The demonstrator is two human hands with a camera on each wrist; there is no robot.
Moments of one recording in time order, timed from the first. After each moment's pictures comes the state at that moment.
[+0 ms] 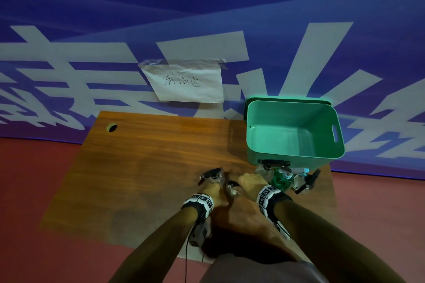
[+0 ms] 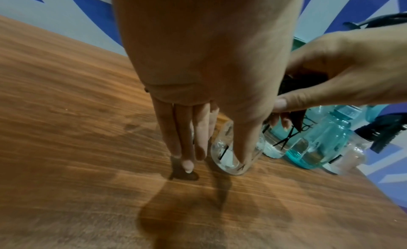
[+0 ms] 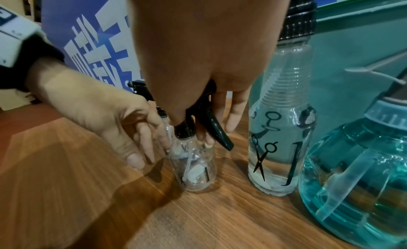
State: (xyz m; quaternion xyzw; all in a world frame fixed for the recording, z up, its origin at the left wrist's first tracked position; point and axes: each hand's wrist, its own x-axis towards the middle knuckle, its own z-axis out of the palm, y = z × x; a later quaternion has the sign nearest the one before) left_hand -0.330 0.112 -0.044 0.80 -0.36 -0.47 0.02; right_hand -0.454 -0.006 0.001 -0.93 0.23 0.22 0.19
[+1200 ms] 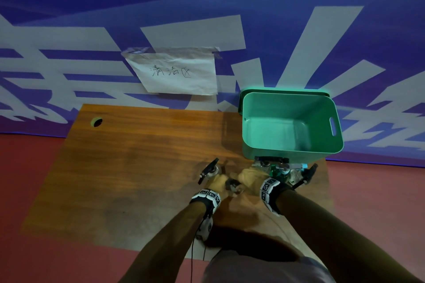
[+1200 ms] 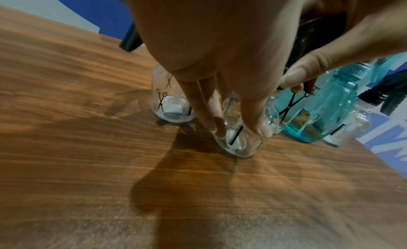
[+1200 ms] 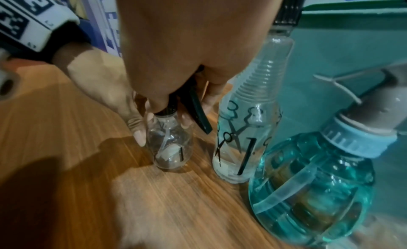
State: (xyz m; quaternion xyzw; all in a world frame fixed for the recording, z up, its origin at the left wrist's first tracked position) left_hand -0.338 0.081 -0.083 0.79 -0.43 -0.44 0.04; right_hand -0.452 -0.025 -0.010 -0.92 0.19 0.31 0.16
